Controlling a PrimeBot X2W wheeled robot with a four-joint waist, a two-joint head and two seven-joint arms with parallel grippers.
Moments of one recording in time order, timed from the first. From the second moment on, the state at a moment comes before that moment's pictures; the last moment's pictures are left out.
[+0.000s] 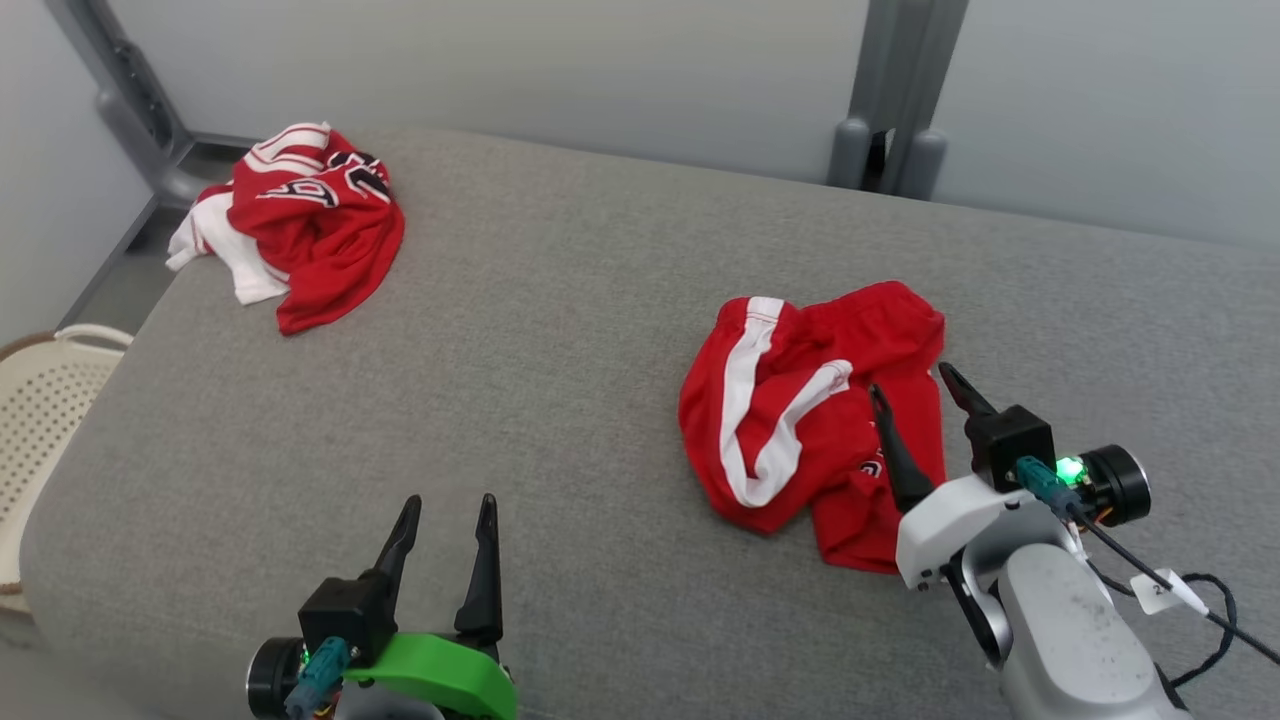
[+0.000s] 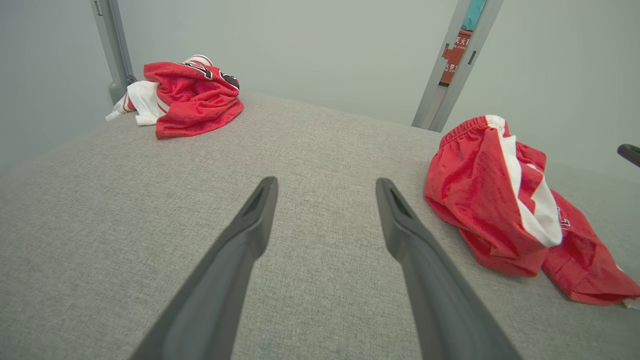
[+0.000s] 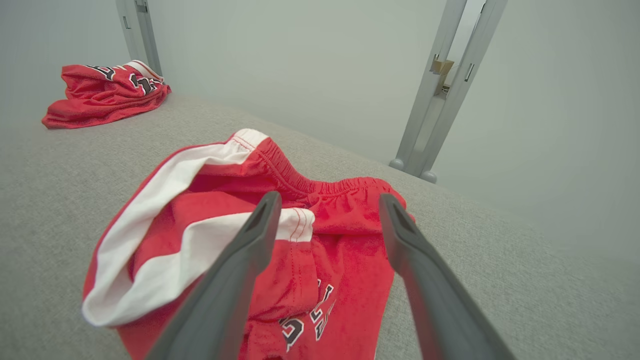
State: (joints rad) left arm -0.06 0.05 -0.26 0.31 -0.31 -0.01 -0.26; right arm -0.33 -0.05 0.08 0.57 -0.08 0.13 -0.26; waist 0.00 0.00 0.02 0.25
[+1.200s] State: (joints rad) left arm -0.12 0.05 -0.34 0.30 -0.37 0.03 -0.26; right arm -0.67 -0.05 0.20 1.12 -0.13 0.13 -0.26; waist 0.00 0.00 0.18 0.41
